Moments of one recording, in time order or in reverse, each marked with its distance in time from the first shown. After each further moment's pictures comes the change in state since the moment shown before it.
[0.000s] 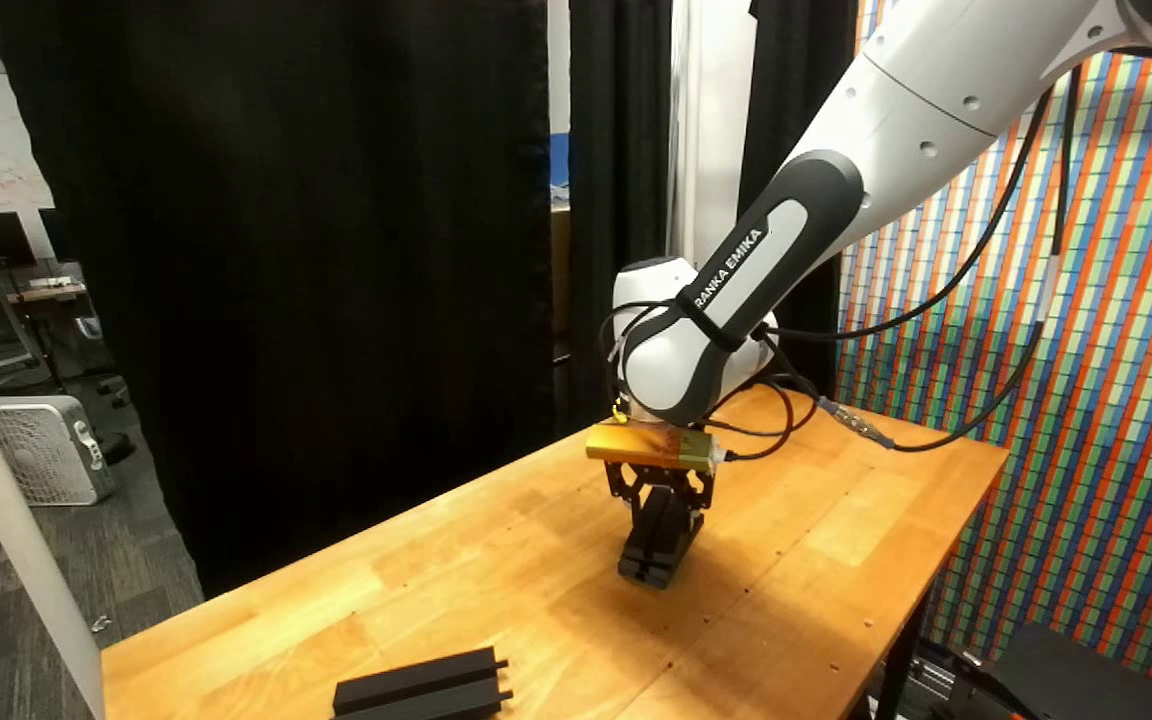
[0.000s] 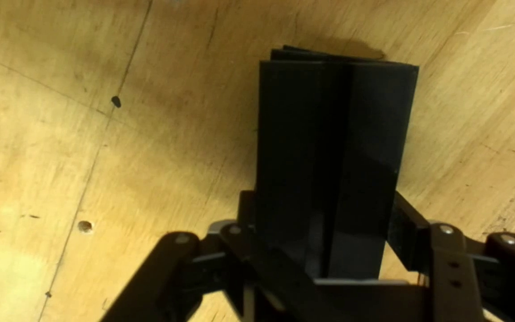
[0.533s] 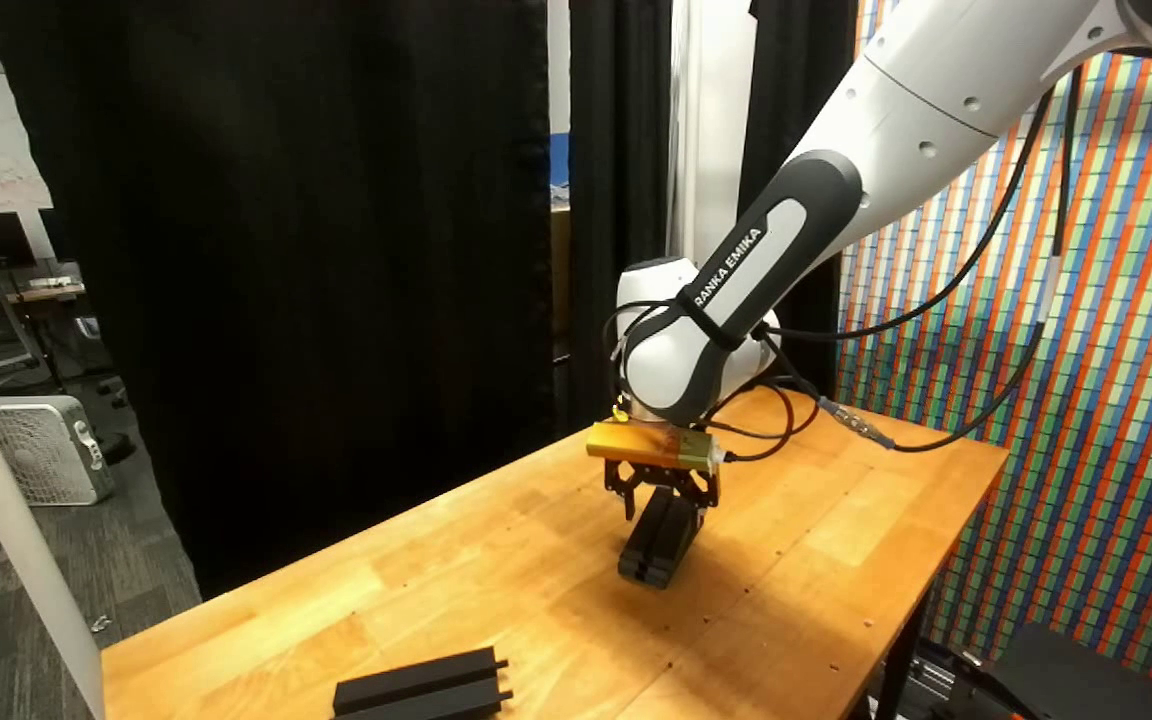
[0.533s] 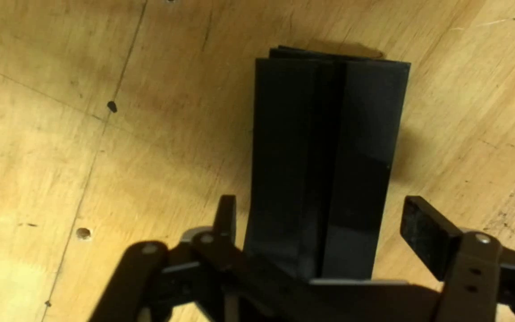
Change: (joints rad) arm -0.010 0.000 0.005 -0.004 0.022 0.011 0.001
